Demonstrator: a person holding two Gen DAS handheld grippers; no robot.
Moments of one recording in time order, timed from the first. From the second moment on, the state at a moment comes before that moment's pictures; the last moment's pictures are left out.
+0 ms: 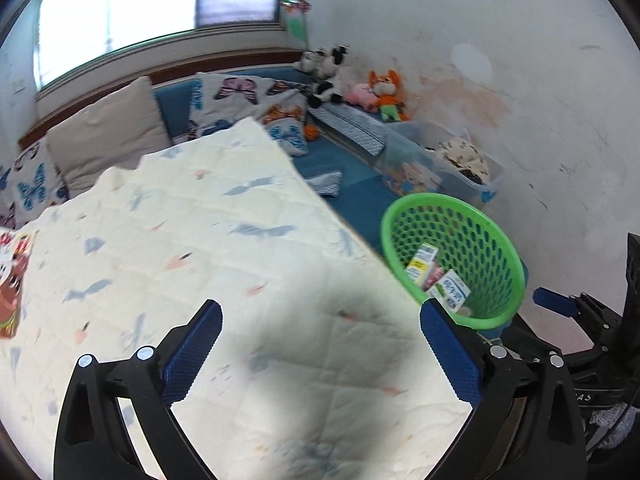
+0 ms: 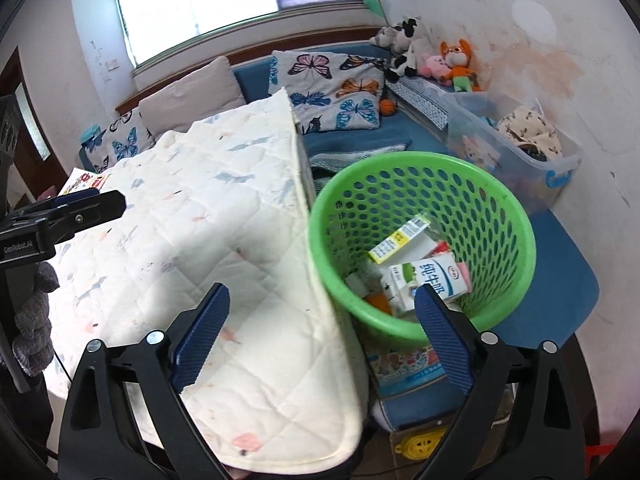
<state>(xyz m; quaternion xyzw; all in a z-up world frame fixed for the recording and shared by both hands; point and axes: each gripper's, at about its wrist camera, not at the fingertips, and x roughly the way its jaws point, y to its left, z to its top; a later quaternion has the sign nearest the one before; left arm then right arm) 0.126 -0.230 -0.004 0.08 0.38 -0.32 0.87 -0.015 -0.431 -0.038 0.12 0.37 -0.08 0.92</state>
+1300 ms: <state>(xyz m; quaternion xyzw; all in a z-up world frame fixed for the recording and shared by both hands) 0.074 -0.118 -0.013 0.08 0.32 -0.17 0.93 -0.027 -0.358 -0.037 0.08 0.36 -0.10 0.93</state>
